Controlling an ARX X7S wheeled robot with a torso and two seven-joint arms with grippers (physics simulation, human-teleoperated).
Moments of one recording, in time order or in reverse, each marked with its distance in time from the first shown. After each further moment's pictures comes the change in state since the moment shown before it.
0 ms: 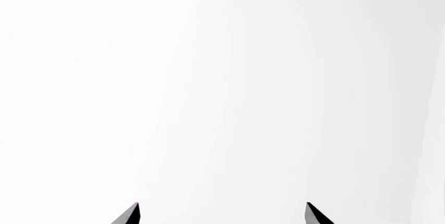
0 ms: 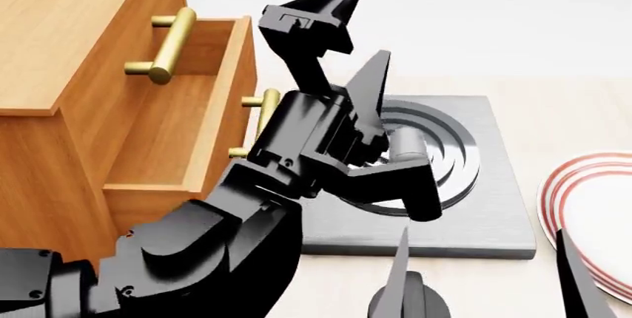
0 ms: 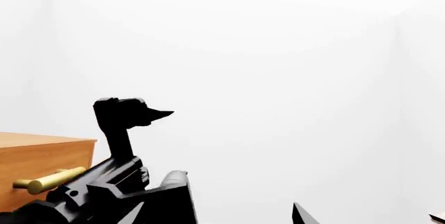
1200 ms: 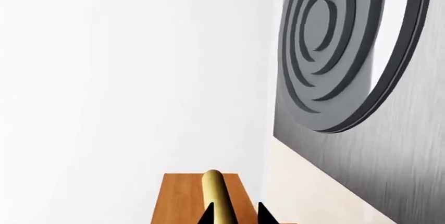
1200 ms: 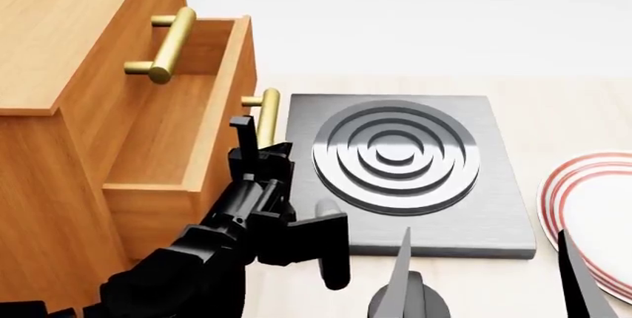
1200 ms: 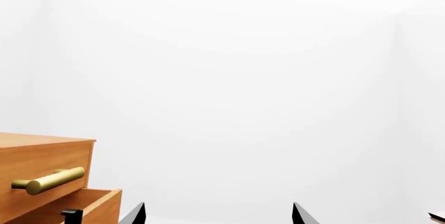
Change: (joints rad) left arm 0.185 -0.046 0.028 -0.233 -0.039 0.017 0.294; right arm -0.078 -0.151 0.129 -0.014 -0.070 0.051 -0.181
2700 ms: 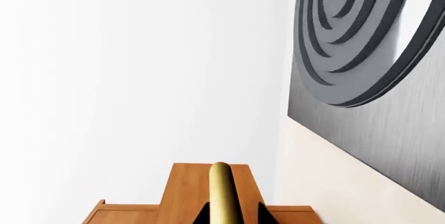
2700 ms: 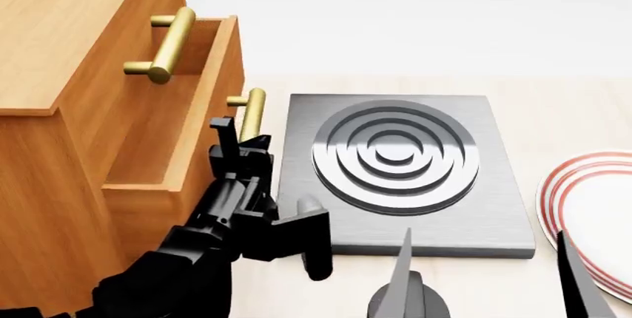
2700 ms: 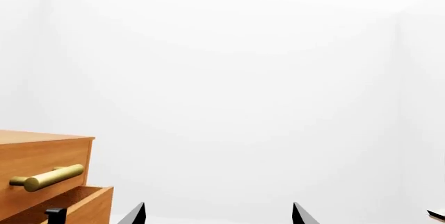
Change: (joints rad) left arm 0.031 -0.001 -0.020 -0.093 0.039 0.036 -0.060; right arm -0.060 -0.211 0.124 -0.001 -0.118 0.040 -0.251
